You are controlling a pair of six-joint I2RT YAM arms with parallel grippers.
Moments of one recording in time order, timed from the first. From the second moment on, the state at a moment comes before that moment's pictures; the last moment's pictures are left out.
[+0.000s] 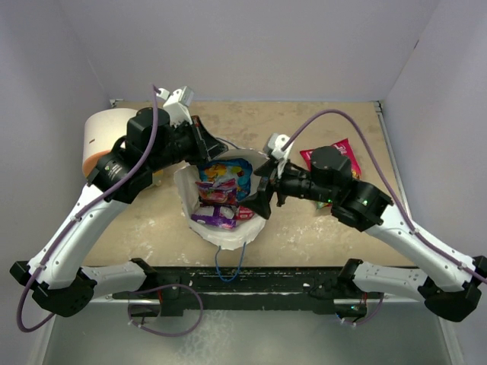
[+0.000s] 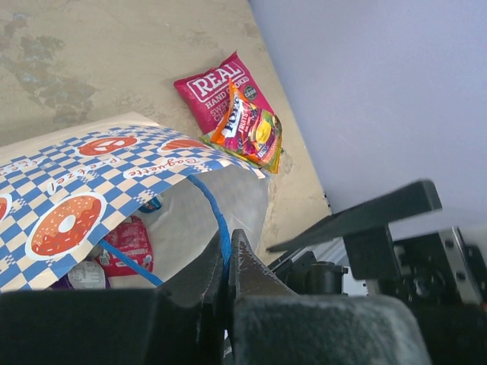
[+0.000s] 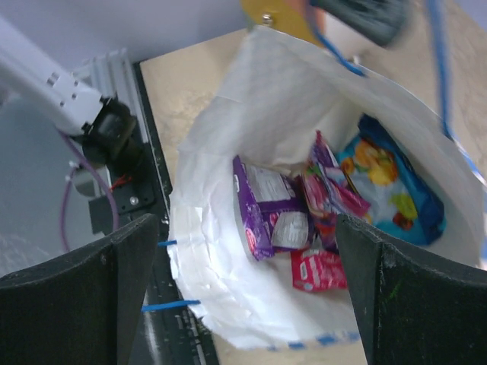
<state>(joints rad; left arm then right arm) -0.65 1.17 1.54 -0.69 0.12 -0.68 0.94 1.06 1.22 -0.41 -0.28 0.00</state>
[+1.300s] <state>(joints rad) -0.65 1.14 1.51 -0.59 0.22 -0.34 0.97 1.76 1.30 -0.25 -0.07 -0.78</state>
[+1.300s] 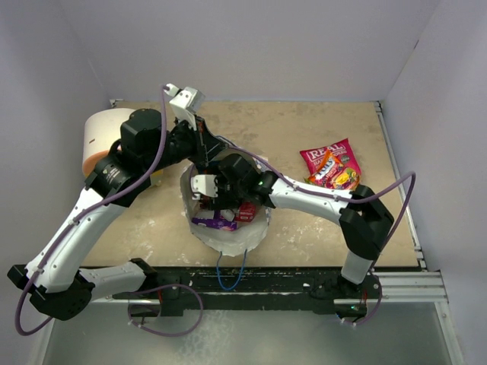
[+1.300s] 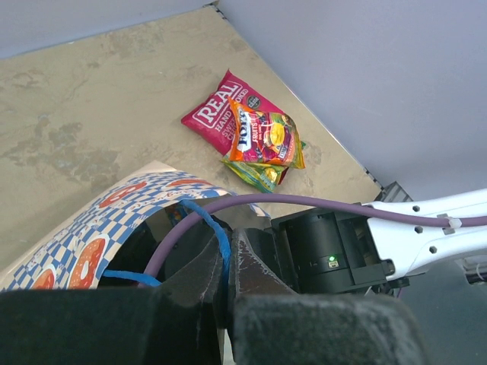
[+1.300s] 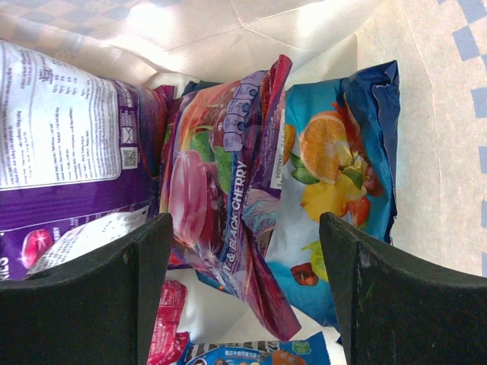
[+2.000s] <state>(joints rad) -0.65 1.13 1.49 -0.60 0.13 -0.32 0.96 1.80 1.30 -0.26 -0.10 -0.73</state>
